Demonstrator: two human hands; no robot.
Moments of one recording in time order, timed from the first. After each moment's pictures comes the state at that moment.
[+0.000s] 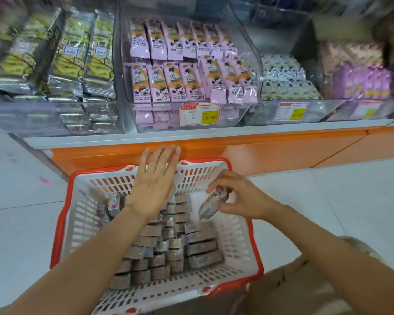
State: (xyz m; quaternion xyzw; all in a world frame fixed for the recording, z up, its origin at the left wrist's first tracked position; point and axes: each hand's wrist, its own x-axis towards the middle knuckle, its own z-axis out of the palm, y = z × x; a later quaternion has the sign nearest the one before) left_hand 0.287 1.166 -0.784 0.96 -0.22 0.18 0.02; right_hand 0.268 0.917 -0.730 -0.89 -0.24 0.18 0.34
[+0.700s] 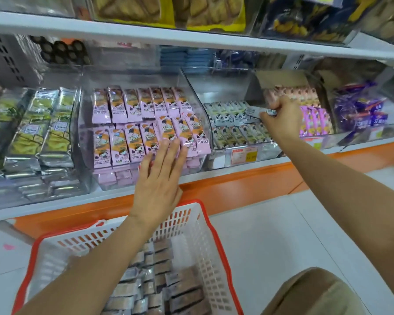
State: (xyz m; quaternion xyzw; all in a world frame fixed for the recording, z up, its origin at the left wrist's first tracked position) left_hand 0.350 1.085 -0.700 0.92 -0.22 0.31 -0.02; right_hand 0.444 0.775 -0.597 -0.91 0.14 -0.28 0.25
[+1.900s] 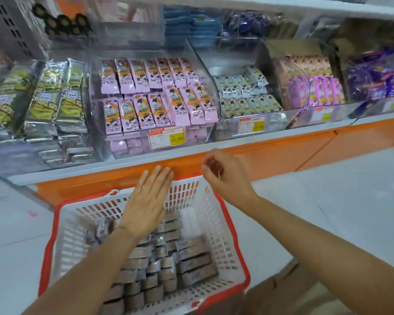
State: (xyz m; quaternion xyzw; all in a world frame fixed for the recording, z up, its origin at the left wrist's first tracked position) left_hand 0.286 1.143 -0.773 0.95 -0.28 0.11 -0.07; right_hand 0.286 0.919 -0.680 -0.90 -0.13 -0.13 0.40
